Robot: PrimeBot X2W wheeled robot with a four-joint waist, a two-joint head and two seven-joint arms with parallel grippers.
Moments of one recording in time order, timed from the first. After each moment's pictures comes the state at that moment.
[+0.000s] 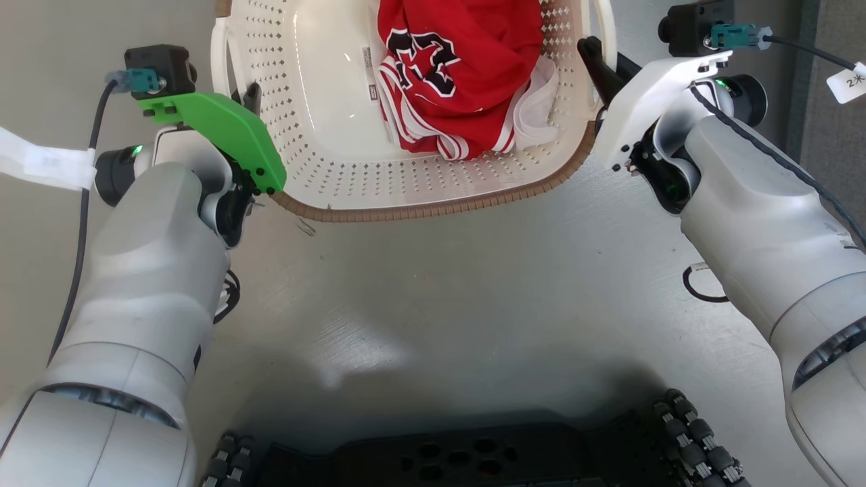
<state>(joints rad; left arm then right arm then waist) -1.09 0.00 -0.55 1.25 -0.77 -0.10 -0.06 -1.08 -0.13 0.87 1.13 0.85 0.14 -0.17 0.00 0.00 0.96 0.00</state>
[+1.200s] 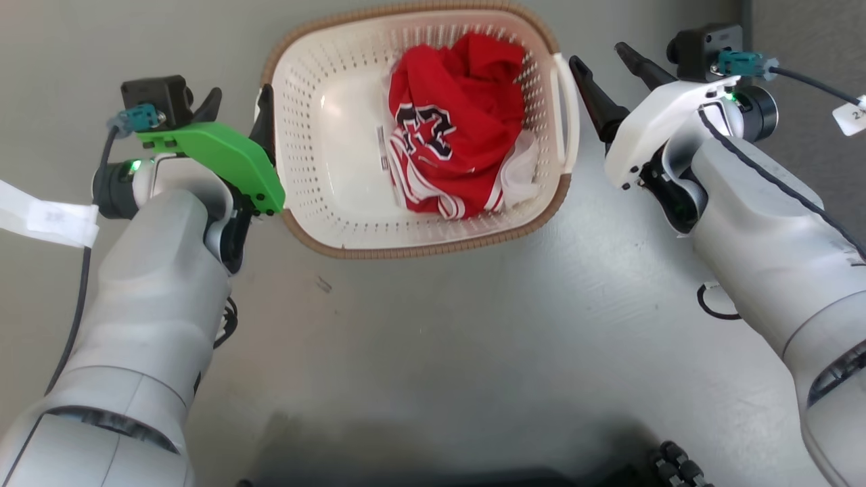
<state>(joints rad) -1.03 0.02 -0.58 1.20 -0.75 -0.12 -0.25 -1.03 -0.17 0.91 1.07 0.82 0.13 -0.25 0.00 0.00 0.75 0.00</state>
